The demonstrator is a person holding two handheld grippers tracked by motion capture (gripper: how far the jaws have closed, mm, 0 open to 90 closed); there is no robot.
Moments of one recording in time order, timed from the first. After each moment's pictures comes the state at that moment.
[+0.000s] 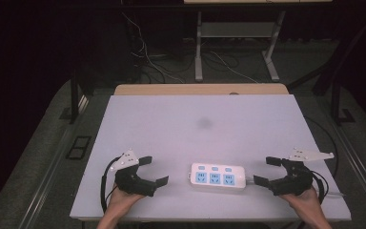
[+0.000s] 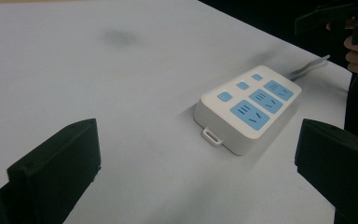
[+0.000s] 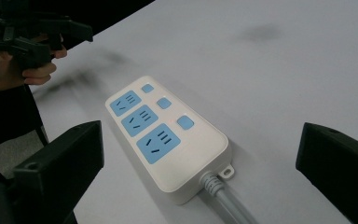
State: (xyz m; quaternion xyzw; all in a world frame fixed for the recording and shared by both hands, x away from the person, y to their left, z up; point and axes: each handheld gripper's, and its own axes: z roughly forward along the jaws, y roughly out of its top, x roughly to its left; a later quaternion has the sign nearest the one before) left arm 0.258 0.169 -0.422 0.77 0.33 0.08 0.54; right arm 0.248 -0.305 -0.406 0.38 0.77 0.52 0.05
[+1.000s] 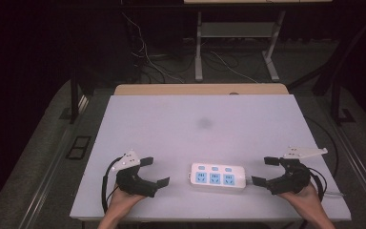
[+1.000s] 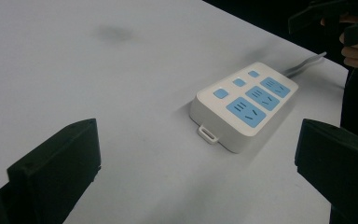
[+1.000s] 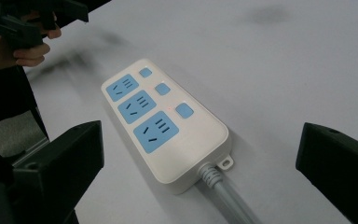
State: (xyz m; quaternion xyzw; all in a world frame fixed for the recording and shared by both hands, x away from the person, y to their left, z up) left arm 0.258 0.167 -0.423 0.78 0.33 0.07 0.54; right arm 0.255 -0.299 -0.404 0.37 0.79 0.48 0.04
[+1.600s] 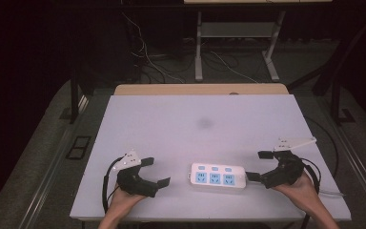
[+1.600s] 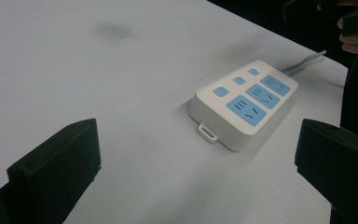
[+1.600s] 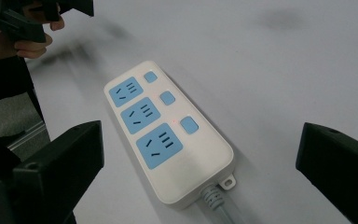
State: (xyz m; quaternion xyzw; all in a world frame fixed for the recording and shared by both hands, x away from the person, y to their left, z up) left arm 0.259 0.166 -0.425 0.78 0.33 0.07 0.53; right arm 0.272 -0.281 -0.387 0.35 0.82 0.45 0.03
